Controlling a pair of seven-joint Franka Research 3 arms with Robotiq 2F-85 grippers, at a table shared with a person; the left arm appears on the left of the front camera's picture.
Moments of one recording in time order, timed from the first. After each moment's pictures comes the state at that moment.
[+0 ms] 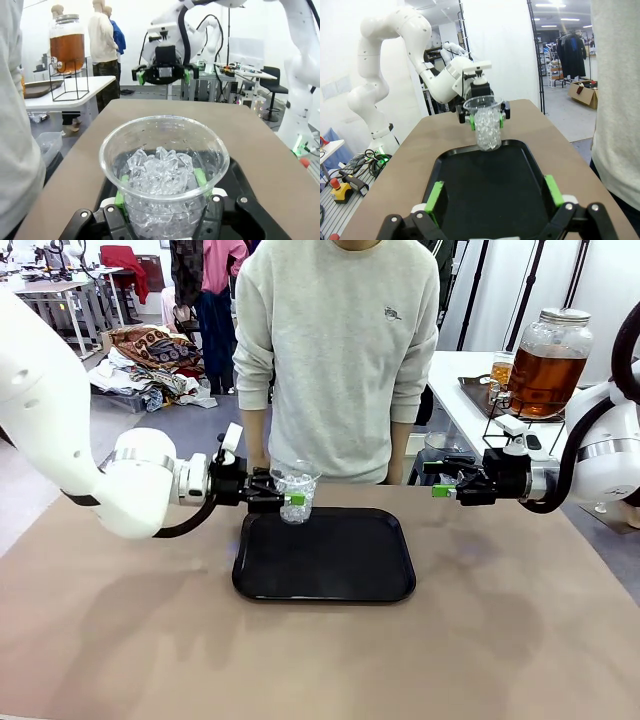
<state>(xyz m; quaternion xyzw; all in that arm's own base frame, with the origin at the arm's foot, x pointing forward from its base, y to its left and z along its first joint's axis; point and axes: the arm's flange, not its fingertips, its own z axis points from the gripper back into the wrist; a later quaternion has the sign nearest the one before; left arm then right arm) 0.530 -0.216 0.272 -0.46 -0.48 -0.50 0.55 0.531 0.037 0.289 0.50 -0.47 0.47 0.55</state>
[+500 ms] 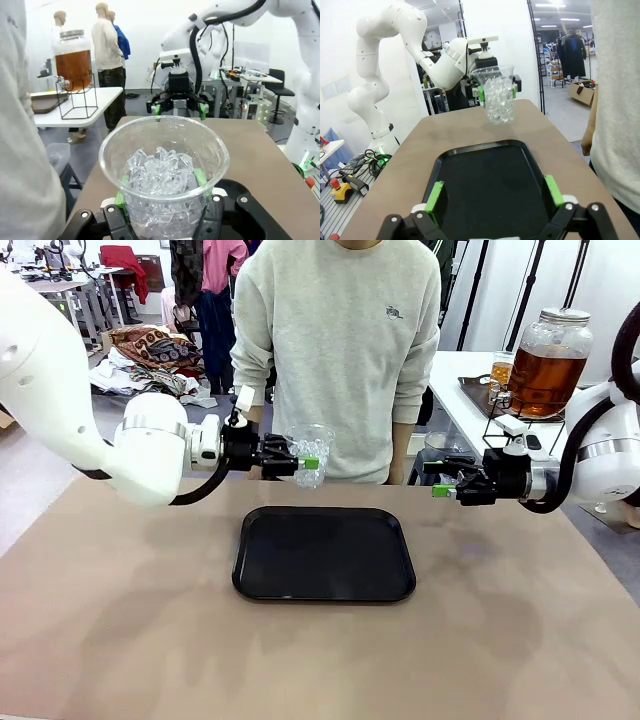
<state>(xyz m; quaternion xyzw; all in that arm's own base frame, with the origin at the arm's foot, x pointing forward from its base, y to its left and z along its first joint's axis) 0.558 -0.238 0.338 -0.45 -0.50 -0.50 0.55 0.531 0.037 0.289 0.50 -0.47 0.47 0.55</state>
